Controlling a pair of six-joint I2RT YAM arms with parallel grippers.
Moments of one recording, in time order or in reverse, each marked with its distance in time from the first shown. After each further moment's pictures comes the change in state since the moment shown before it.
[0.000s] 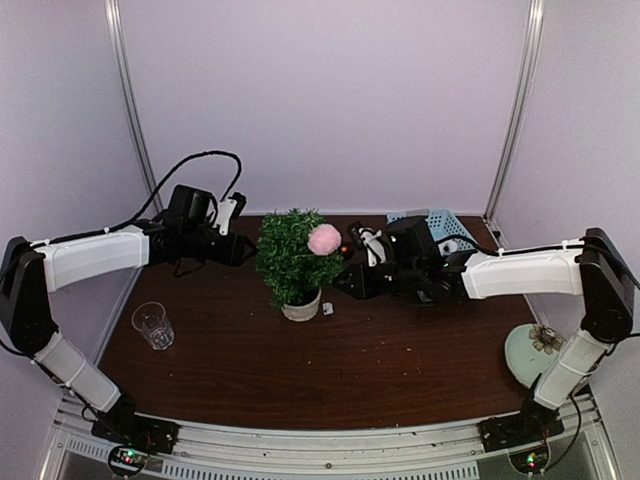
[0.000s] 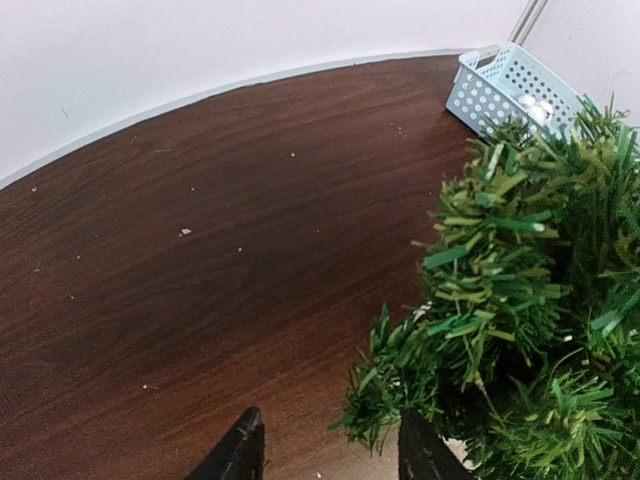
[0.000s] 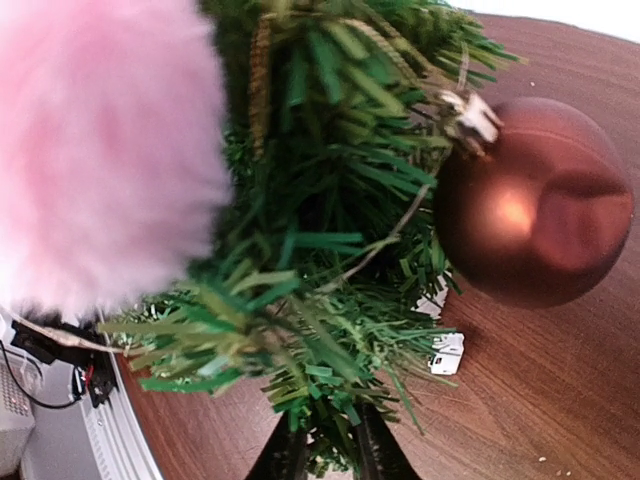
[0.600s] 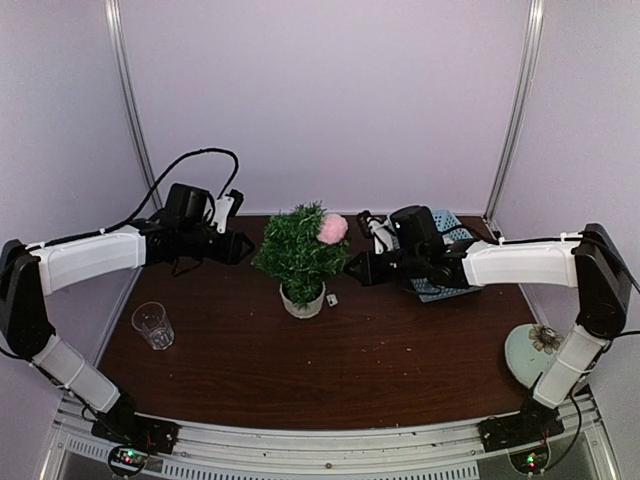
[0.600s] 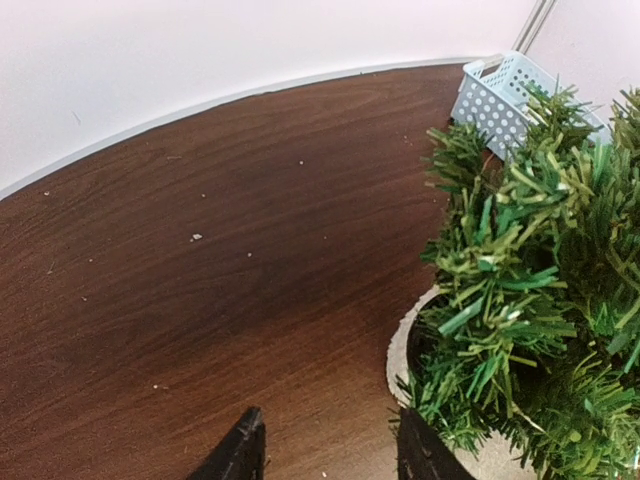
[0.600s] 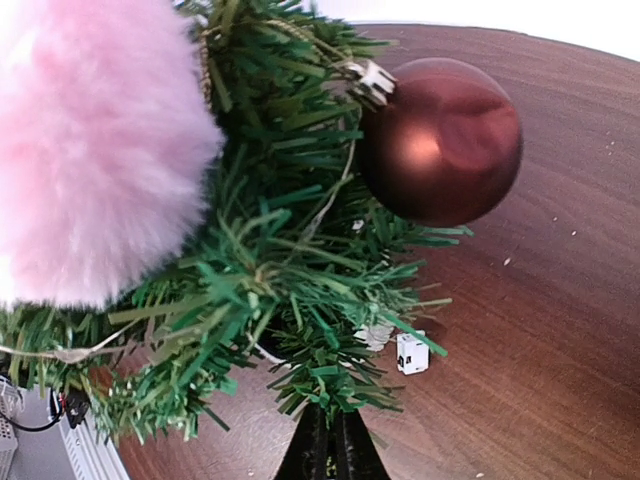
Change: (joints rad) left arm 0.000 -0.025 -0.008 -0.001 -0.020 0.000; right arm -0.072 0.023 0.055 -0.064 0.026 -0.034
